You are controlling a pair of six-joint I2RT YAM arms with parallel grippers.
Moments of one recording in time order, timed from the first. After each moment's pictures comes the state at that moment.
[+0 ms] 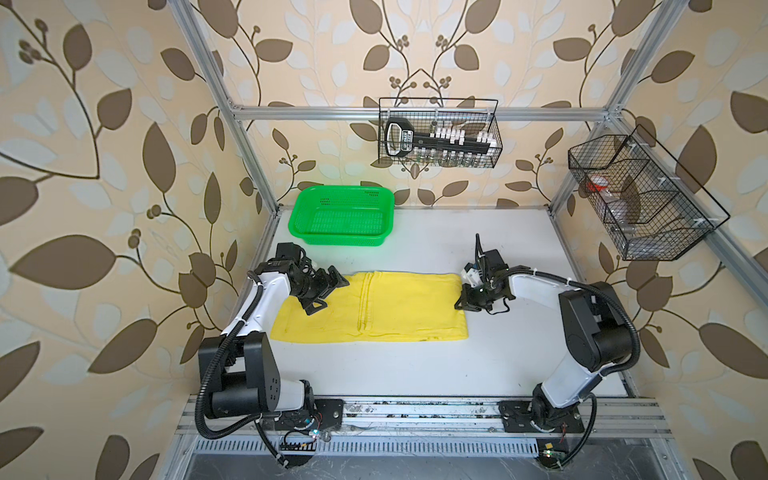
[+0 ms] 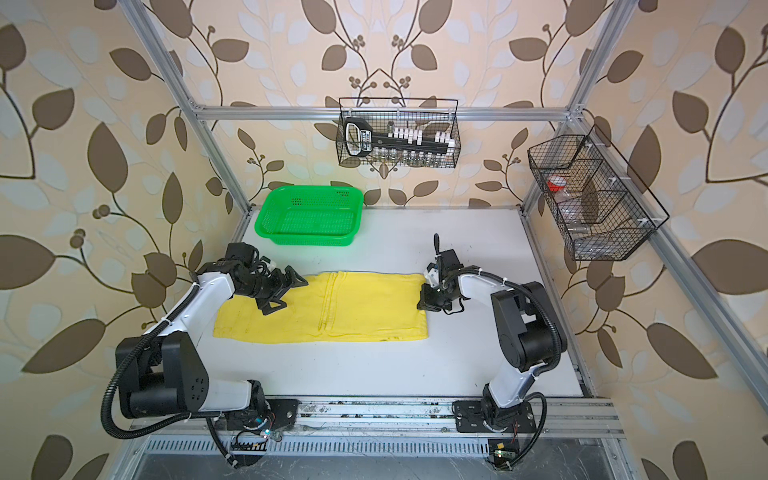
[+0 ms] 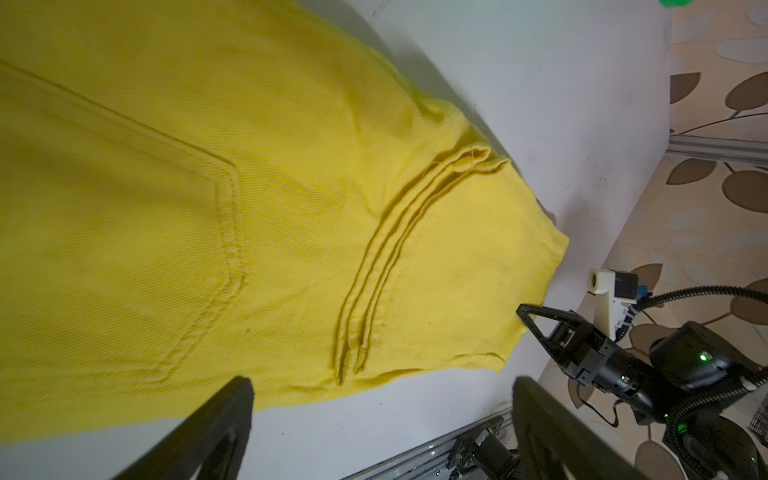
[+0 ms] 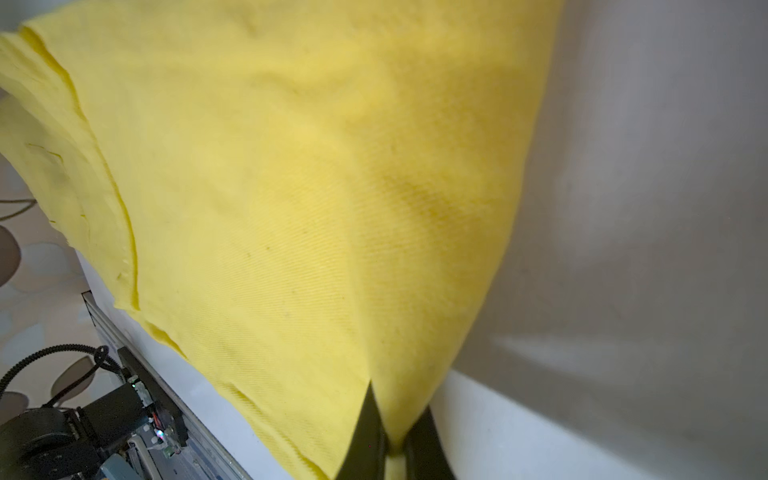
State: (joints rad) left arm 0.14 1.38 0.99 -0.86 0.58 -0.51; right arm 0.24 1.68 0.94 -0.53 -0.45 0.33
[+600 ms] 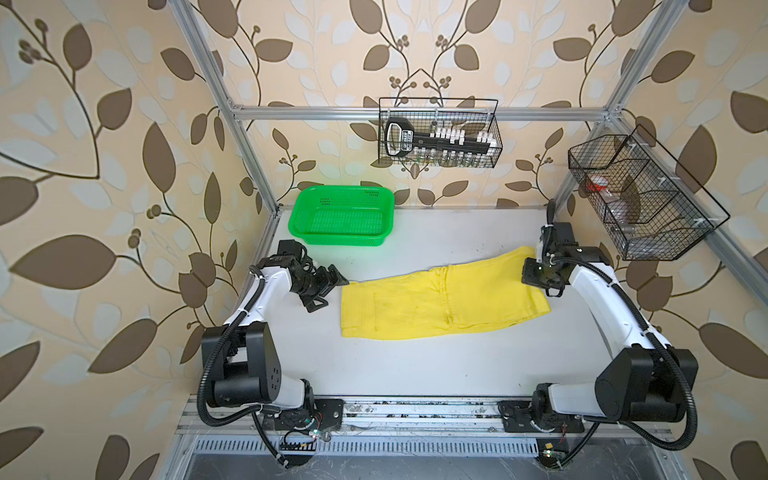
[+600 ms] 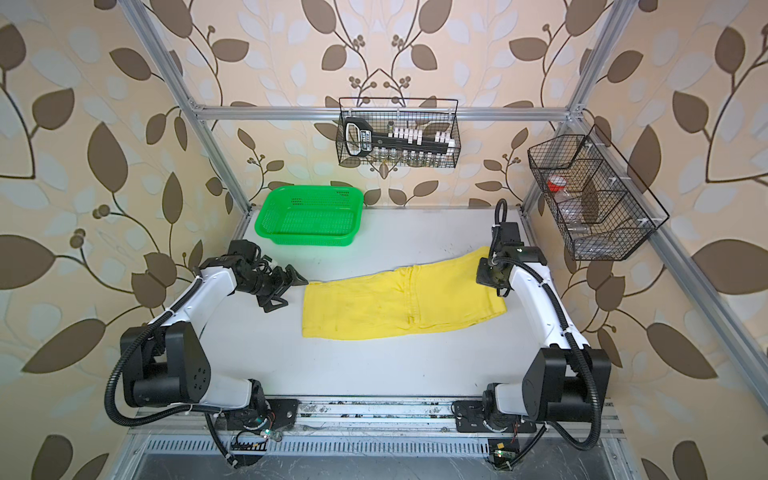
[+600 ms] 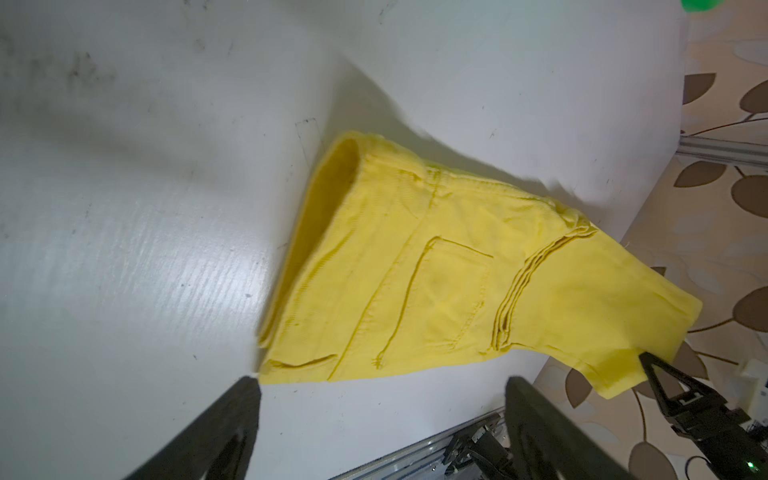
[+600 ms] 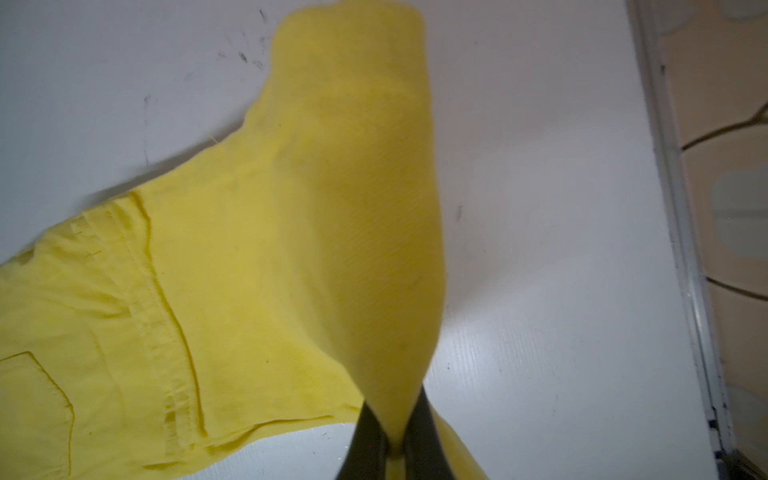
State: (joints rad) left arm 0.12 1.46 1.02 -0.87 0.58 -0.52; right arm -0.05 1.36 1.21 -0.98 0.12 0.24
